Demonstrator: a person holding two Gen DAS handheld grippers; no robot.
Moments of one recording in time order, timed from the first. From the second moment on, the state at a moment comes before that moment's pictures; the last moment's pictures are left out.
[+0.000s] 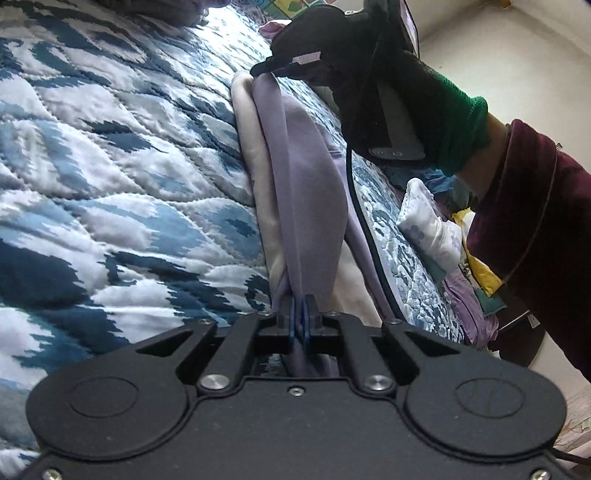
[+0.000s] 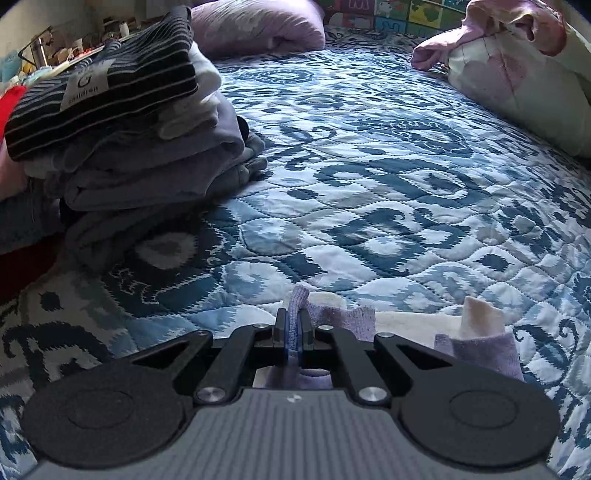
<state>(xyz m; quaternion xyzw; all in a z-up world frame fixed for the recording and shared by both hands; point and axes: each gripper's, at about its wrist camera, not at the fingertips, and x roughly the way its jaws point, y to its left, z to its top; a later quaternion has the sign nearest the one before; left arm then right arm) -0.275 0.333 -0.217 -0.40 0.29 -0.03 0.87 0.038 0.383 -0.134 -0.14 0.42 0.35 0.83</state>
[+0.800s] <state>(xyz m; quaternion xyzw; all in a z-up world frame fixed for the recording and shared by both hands) -0.297 0.354 -0.199 -0.41 0.25 0.03 0.88 -0.055 0.243 -0.145 -0.22 0.33 0.43 0.81</state>
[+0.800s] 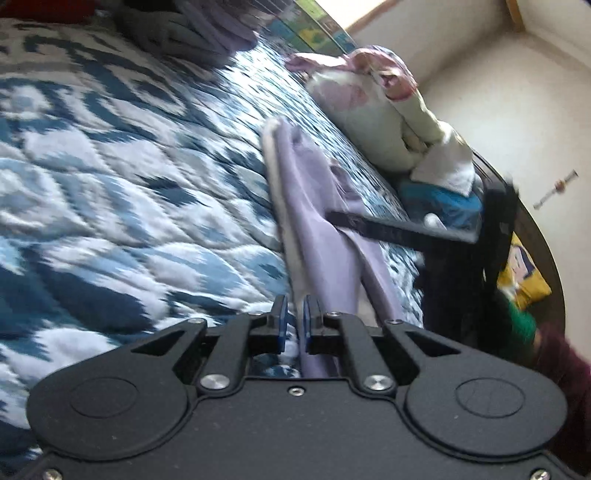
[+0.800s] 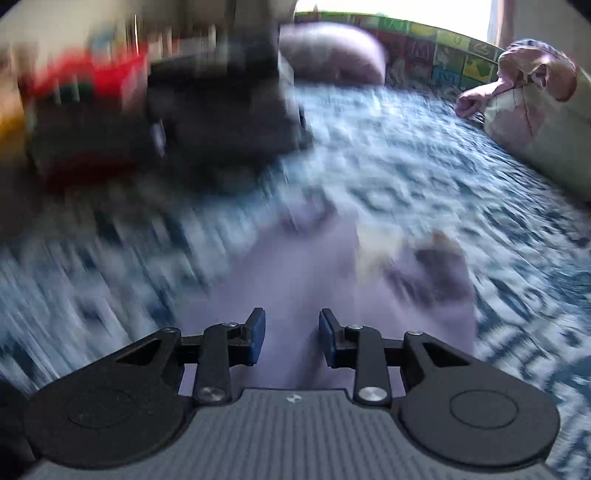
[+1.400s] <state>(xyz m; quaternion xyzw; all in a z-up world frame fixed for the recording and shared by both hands) -0.211 0.358 -0.152 -0.26 0.24 0.03 0.93 -0.130 0.200 -0.159 -0.19 0.28 0.51 0.79</state>
